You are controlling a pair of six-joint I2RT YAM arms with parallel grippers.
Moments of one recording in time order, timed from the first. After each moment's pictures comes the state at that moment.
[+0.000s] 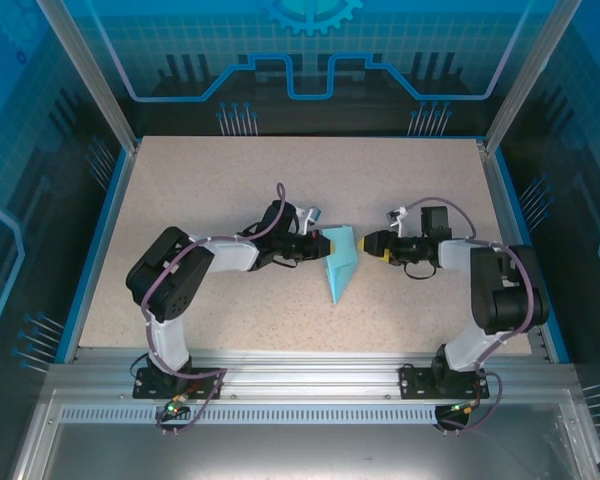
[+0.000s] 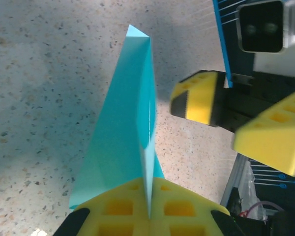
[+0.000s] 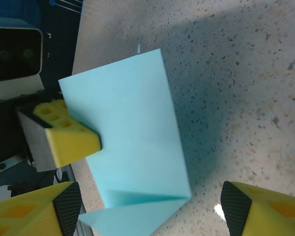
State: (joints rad) left arm -0.57 1.88 0.96 0.31 0.64 -0.76; right arm 0.03 1.67 0.71 0.00 -1.01 0.32
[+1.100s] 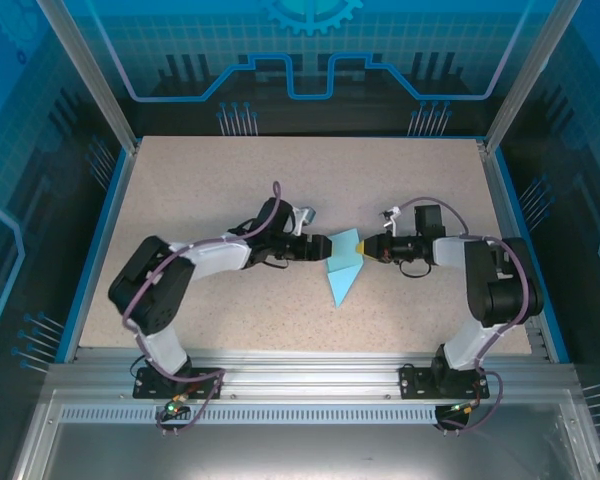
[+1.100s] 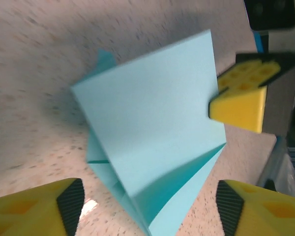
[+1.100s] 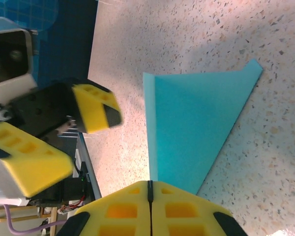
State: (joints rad) left arm -0.56 1.72 0.97 0.00 0.48 -0.59; right arm 0.06 1.70 0.73 0.01 -1.07 0.36
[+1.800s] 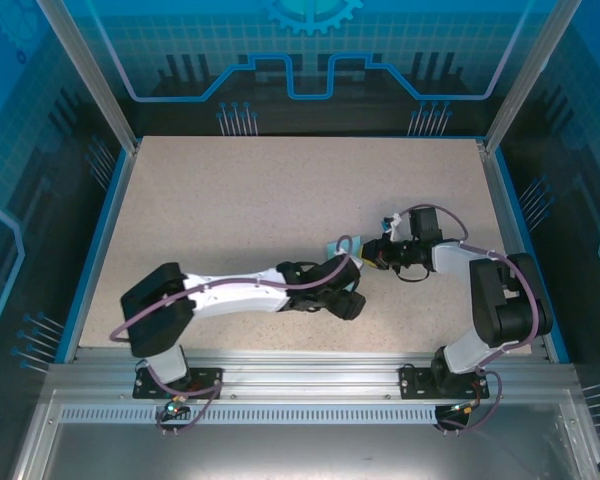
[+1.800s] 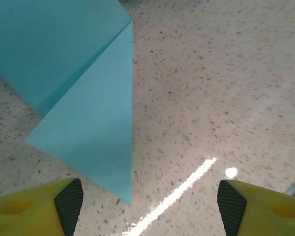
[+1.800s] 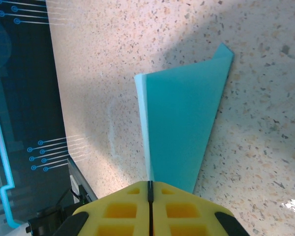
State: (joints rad) left arm -1.08 1.75 1.16 -0.41 -0.12 -0.51; right arm 0.13 1.58 0.69 -0.10 -0.85 0.62
